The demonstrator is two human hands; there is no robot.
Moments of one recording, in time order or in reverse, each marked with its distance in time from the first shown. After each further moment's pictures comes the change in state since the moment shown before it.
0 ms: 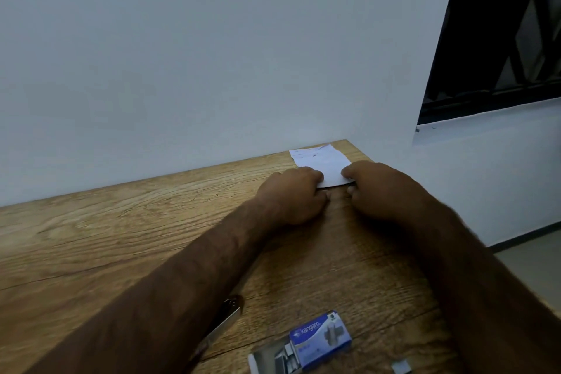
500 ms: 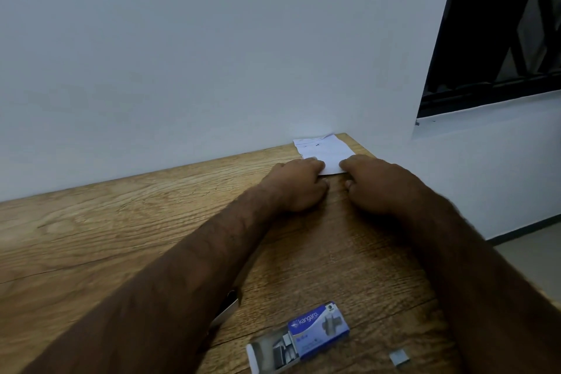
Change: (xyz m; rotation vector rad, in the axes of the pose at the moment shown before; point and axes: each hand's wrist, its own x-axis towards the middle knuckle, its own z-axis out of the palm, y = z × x) left_hand 0.016 -0.001 0.004 -0.041 -0.045 0.003; right_hand -0.004 -0.006 -0.003 -0.042 -0.054 0.007
